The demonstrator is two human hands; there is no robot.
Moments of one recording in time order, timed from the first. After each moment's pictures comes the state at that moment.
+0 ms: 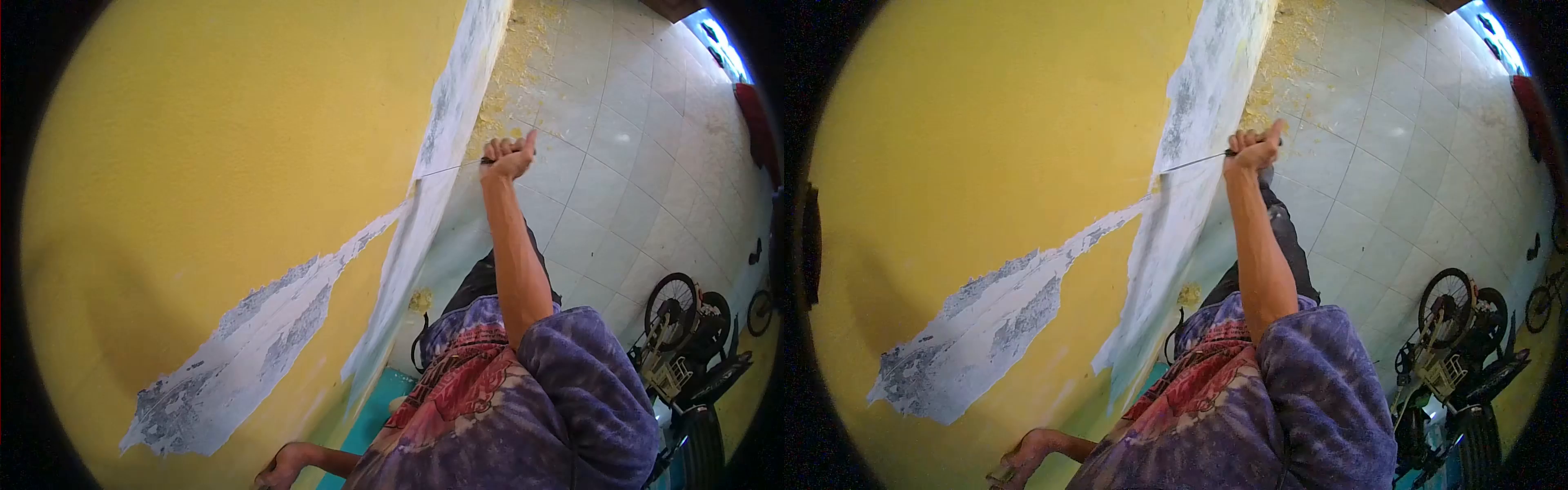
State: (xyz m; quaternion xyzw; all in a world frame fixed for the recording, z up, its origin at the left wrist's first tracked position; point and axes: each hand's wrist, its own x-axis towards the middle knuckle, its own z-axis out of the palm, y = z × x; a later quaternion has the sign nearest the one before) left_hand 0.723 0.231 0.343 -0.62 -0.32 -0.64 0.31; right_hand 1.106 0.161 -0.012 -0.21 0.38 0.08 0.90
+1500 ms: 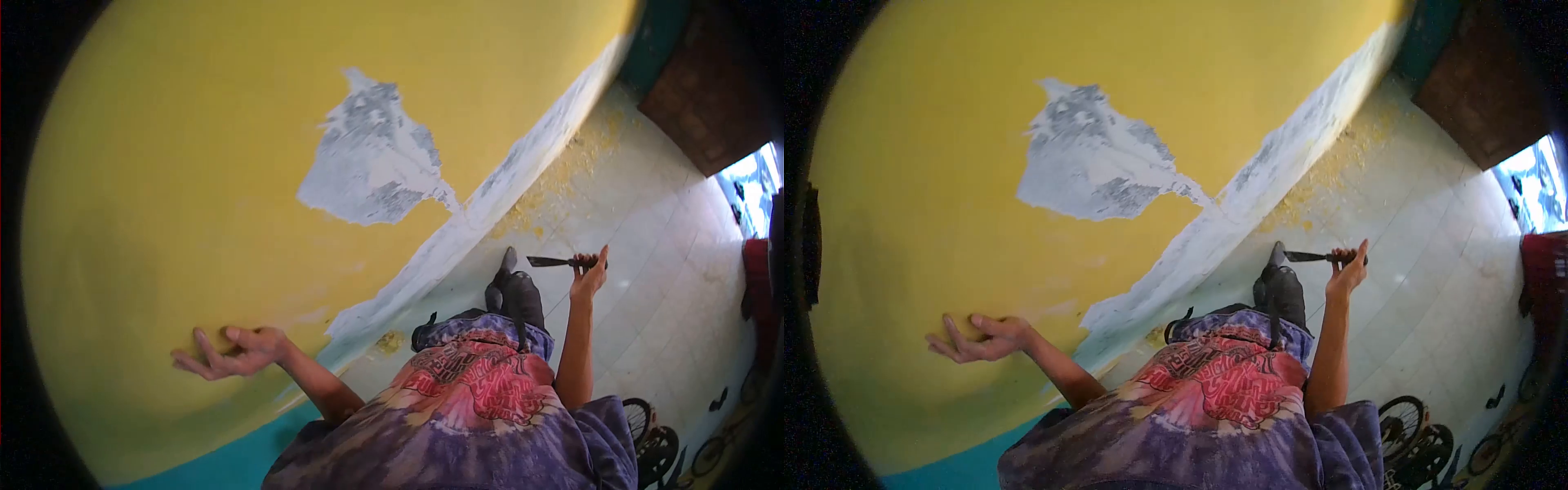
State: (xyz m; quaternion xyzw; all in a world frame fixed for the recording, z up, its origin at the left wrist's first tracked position) left_hand 0.702 0.220 0.361 -0.61 -0.32 -0.60 0.41; right_hand 1.089 -0.025 0.064 -0.50 0.27 0.16 0.81
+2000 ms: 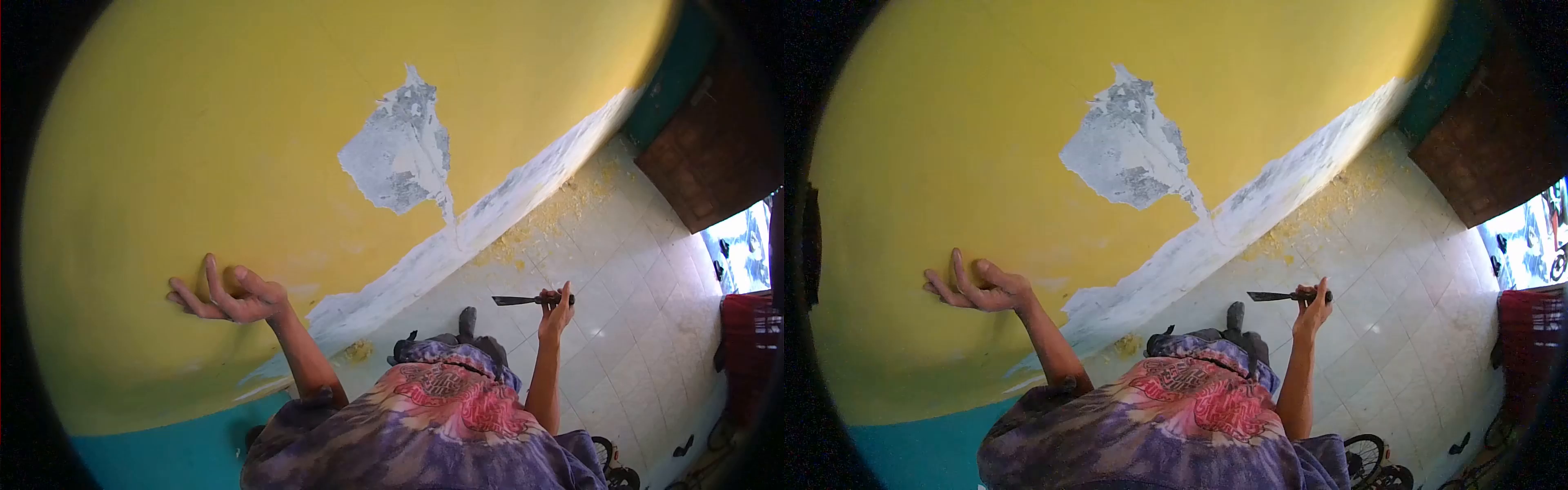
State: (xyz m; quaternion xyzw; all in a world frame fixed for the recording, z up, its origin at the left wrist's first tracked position) left_hand 0.713 0.212 0.360 -0.62 -0.32 -0.60 0.40; right_hand 1.048 -0.045 0.080 -0.55 0.17 0.23 0.78
